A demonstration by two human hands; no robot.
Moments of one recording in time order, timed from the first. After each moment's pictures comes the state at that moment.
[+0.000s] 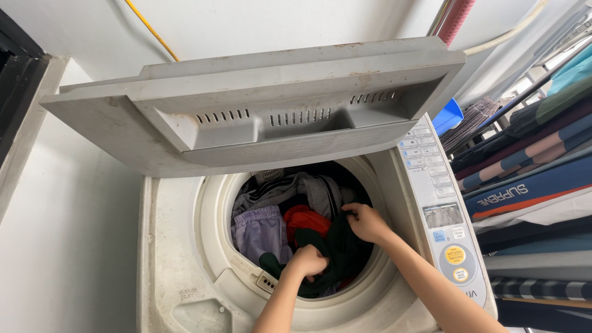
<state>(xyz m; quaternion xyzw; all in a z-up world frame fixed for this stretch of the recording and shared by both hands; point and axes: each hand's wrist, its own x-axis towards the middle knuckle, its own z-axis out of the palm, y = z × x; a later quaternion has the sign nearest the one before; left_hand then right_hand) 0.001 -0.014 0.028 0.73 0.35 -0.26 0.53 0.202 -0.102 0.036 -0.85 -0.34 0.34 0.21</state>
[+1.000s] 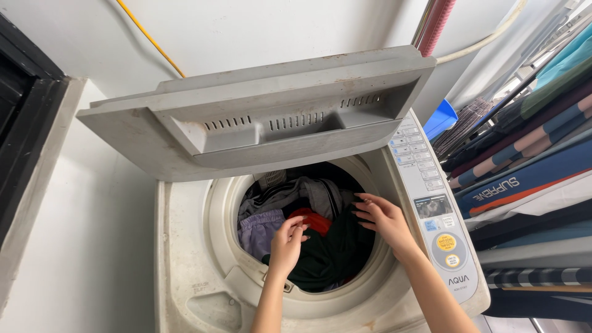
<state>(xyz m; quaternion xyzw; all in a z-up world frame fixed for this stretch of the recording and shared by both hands) -0.048 0.001 0.080 0.64 0.38 0.16 0.64 0.148 -0.145 0.154 -0.70 -0.14 0.35 0.60</state>
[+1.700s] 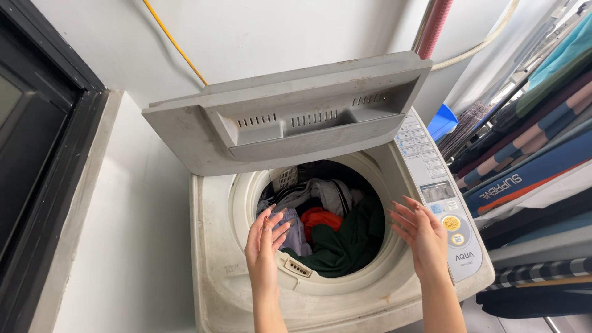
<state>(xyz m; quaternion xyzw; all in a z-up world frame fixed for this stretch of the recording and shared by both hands) -0.140 -0.026 0.230 0.43 0.43 0.37 0.70 0.067 -0.191 0.227 -0.65 0.02 0.22 0.72</state>
